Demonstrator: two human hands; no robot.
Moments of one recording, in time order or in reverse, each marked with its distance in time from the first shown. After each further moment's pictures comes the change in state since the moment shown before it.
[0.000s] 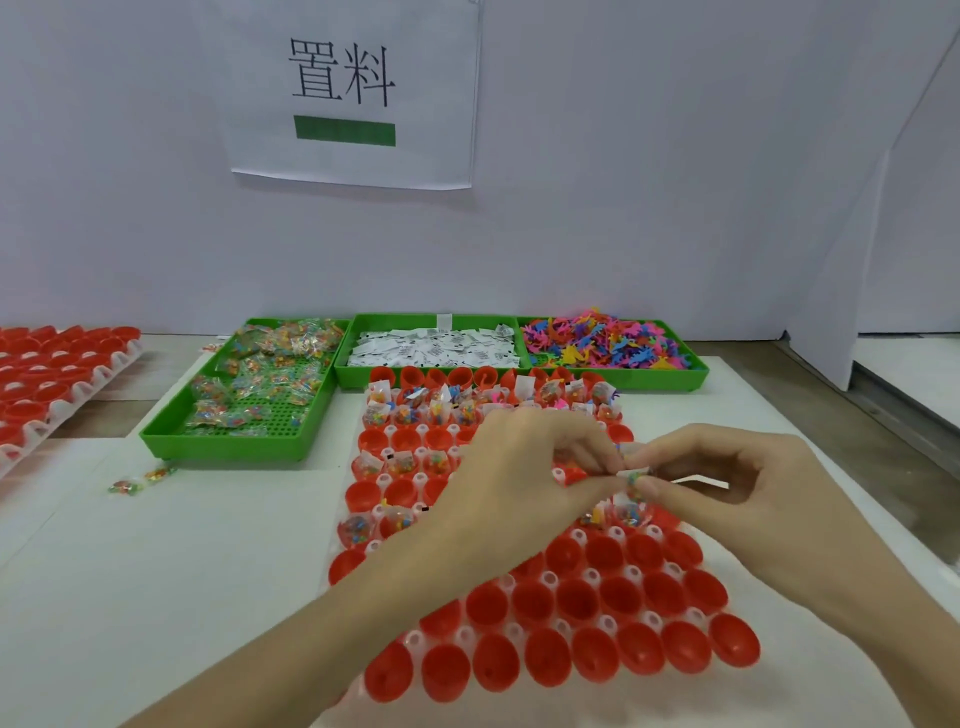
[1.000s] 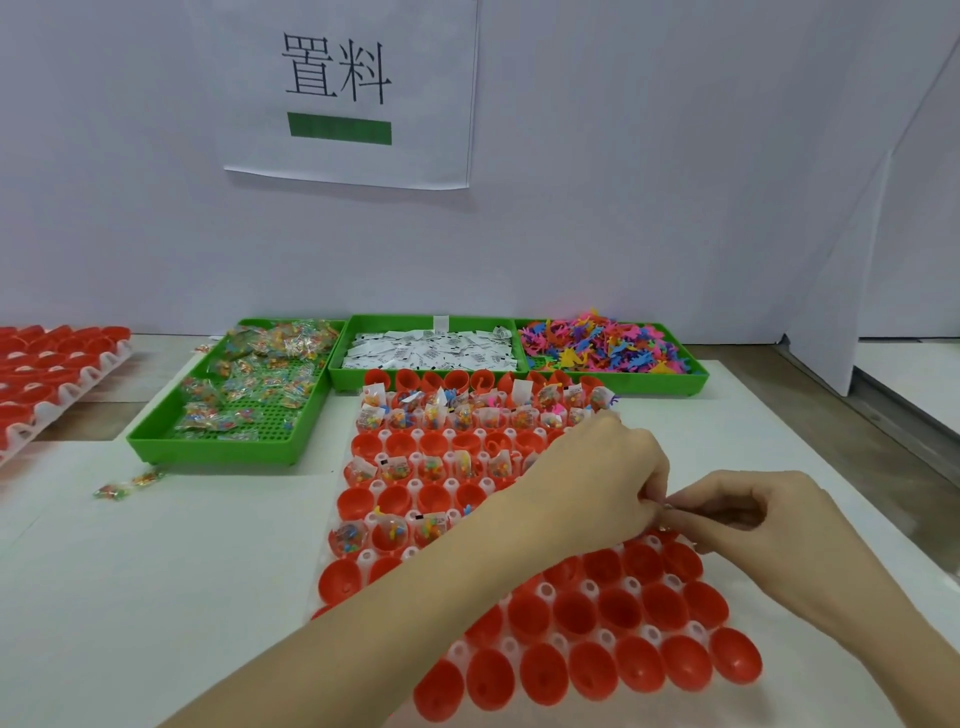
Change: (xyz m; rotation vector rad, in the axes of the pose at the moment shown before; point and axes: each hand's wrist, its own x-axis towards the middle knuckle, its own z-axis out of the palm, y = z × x) left_hand 0.048 -0.007 0.048 0.350 -0.323 0.079; right_hand -0.004 0.040 -0.016 -0.216 0.025 0.236
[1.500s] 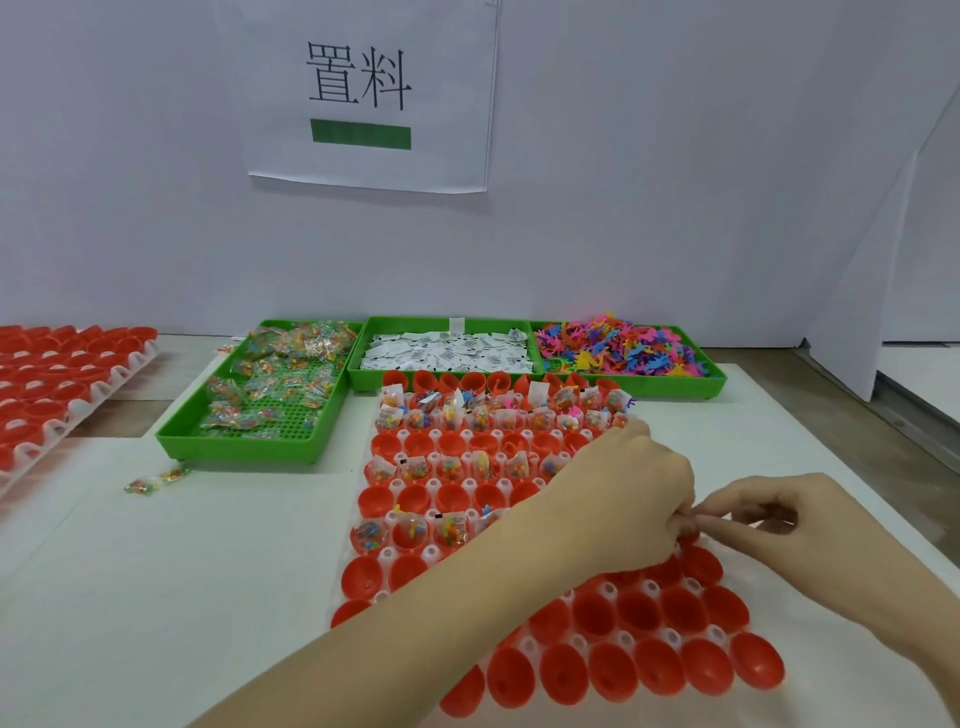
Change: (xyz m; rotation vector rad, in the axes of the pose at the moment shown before) left_hand -0.002 0.006 0.004 0.213 -0.027 0.105; right_hand 0.006 0.008 -0.009 -0.122 -0.050 0.033
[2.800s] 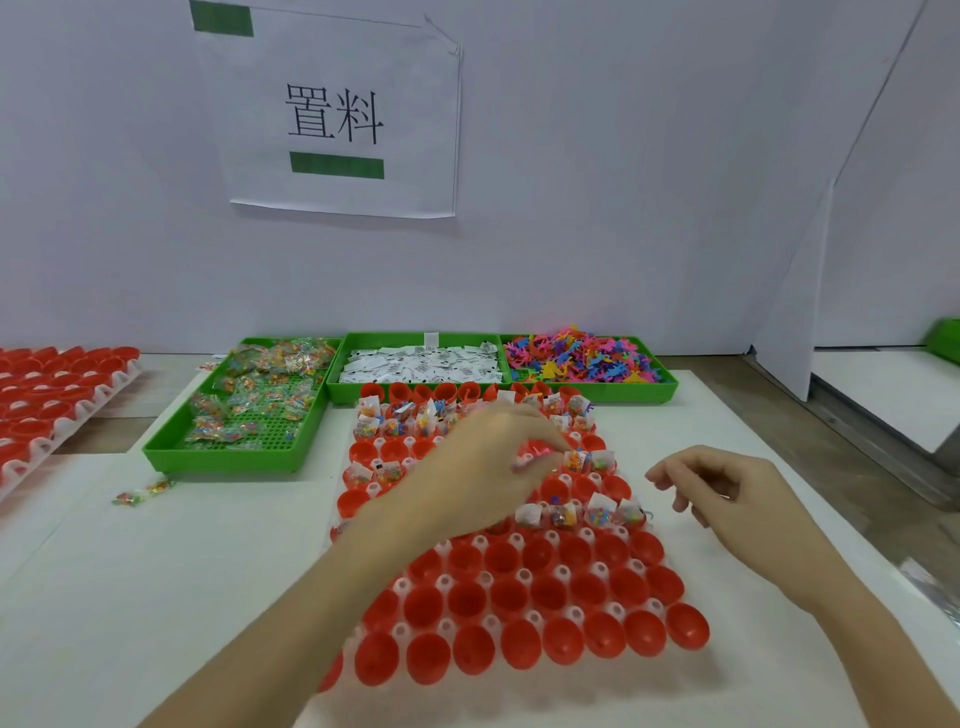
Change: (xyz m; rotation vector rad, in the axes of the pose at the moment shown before) left_hand -0.048 -0.035 -0.033 -0.217 0.212 -0.162; right_hand 0.003 0.007 0.000 0.138 0.186 -0.101
